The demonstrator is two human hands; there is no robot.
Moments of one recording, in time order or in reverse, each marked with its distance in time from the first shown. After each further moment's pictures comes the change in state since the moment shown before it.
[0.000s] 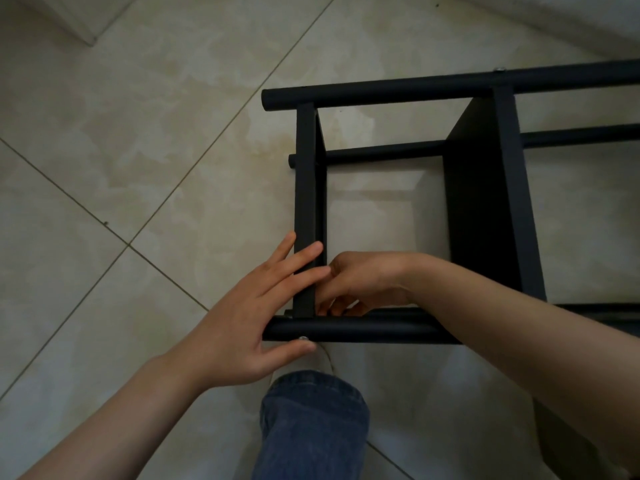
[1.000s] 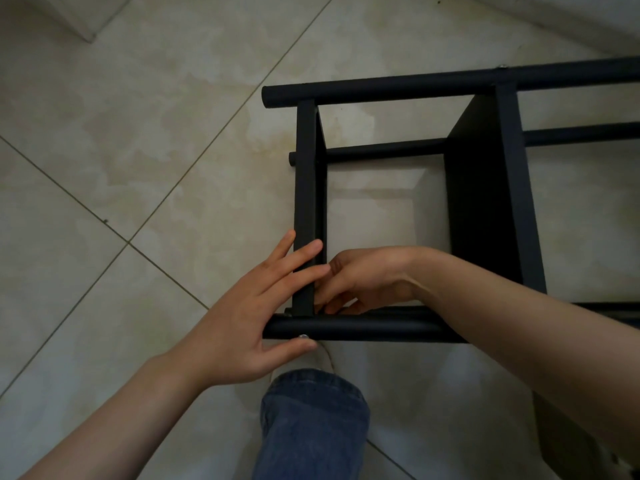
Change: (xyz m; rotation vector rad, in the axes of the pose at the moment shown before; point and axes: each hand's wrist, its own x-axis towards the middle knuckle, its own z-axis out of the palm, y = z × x) left_hand 0.001 0.003 -0.001 -0.023 0.016 -0.003; right_hand -0.001 0.002 -0.003 0.077 -0.060 -0.014
